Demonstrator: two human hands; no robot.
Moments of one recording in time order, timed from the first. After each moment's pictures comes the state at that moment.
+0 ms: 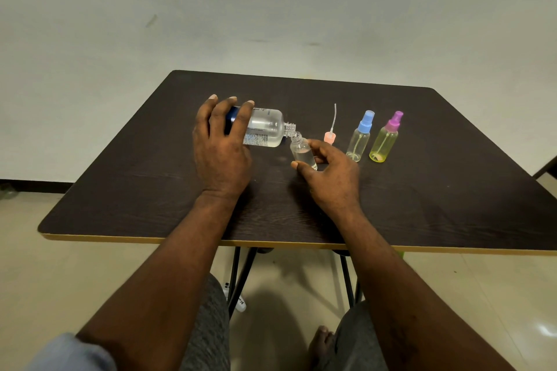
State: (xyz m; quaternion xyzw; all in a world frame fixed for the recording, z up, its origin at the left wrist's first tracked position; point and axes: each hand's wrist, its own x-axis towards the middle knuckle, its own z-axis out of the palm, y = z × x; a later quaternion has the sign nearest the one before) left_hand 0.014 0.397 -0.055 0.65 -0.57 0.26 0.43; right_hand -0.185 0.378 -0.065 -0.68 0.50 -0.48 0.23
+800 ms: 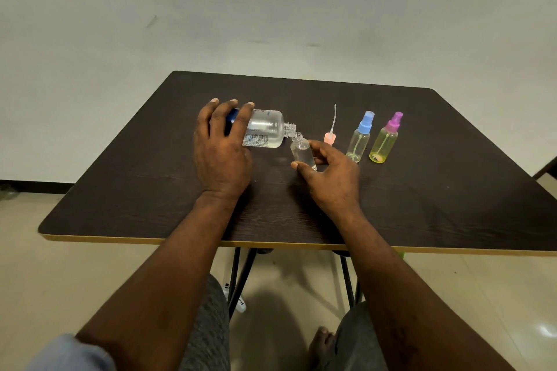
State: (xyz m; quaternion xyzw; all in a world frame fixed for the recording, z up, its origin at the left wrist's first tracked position) left_hand 0.014 0.396 -0.057 0.65 -0.58 0.25 0.43; right_hand -0.185 0.379 -0.063 -0.68 0.51 -0.47 0.22
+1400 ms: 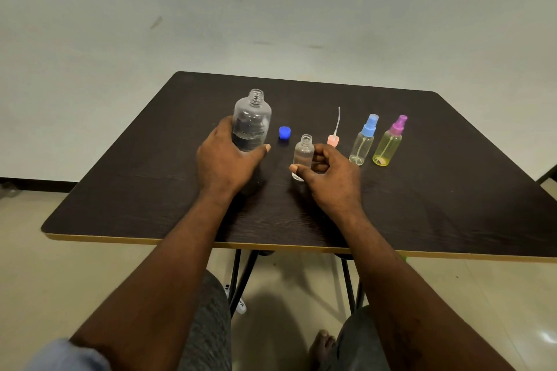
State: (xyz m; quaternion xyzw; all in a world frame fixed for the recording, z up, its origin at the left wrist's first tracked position) left_hand 0.025 0.390 -0.063 0.71 -0.51 0.00 0.49; right_hand -0.184 0.372 -0.066 -0.67 0.53 -0.44 0.28
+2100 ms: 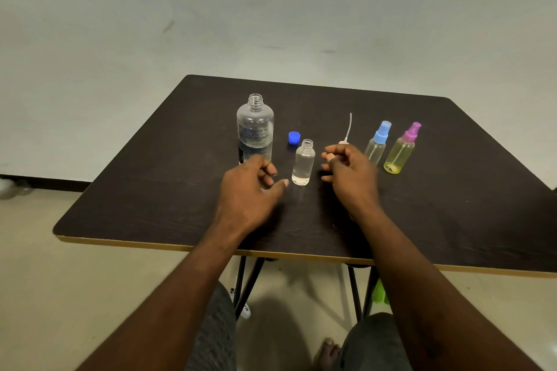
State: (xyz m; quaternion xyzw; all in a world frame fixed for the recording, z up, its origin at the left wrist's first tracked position) left_hand -0.002 0.438 -0.067 0.69 -0.55 -0.13 0.45; right_hand -0.189 0.347 -0.060 -0.57 0.53 -0.50 0.38
